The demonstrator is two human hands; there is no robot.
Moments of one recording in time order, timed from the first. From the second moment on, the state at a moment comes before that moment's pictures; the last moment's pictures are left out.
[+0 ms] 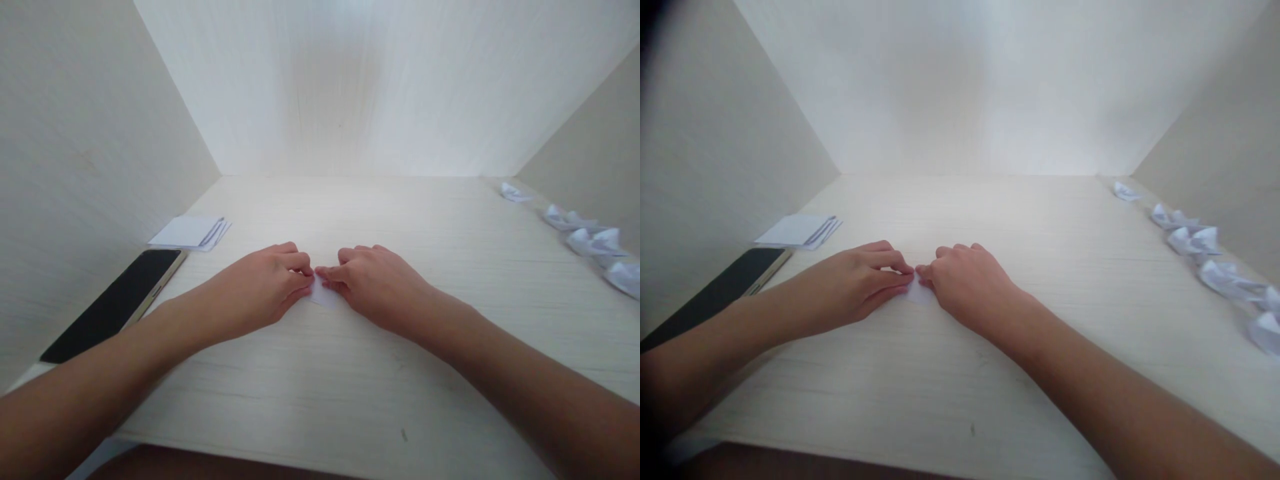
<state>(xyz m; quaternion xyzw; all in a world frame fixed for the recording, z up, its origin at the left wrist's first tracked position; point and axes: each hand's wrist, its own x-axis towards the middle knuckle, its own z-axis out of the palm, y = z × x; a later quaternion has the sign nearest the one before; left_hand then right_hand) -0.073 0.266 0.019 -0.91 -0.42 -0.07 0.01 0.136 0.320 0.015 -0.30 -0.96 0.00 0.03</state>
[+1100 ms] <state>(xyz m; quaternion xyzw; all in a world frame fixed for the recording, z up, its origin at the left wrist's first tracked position) -0.067 0.198 -0.008 -0.85 -0.49 -0.21 -0.02 0.137 0.336 0.004 -0.17 -0.98 0.11 0.09</state>
